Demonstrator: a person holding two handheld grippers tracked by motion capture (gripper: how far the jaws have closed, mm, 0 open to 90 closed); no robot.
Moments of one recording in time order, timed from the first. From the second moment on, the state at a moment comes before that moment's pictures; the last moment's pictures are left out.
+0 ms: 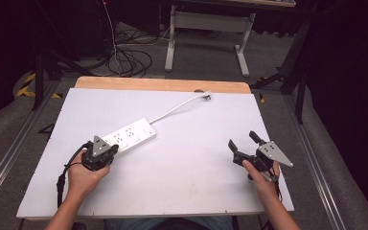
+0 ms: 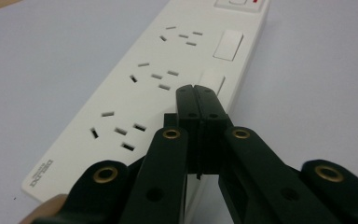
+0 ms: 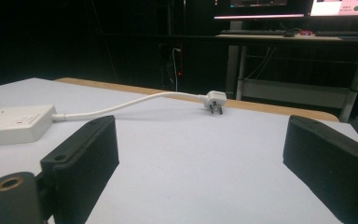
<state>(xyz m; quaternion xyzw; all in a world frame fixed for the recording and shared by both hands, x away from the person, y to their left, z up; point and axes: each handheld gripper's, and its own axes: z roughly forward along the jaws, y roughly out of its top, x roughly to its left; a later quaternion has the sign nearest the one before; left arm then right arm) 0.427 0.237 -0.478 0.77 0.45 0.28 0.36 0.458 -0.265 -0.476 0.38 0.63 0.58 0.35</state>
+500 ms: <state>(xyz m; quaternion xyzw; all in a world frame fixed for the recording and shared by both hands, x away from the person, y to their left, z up) 0.427 0.240 -0.481 0.77 0.46 0.27 0.36 0.458 -0.265 -0.476 0.38 0.63 0.58 0.35</state>
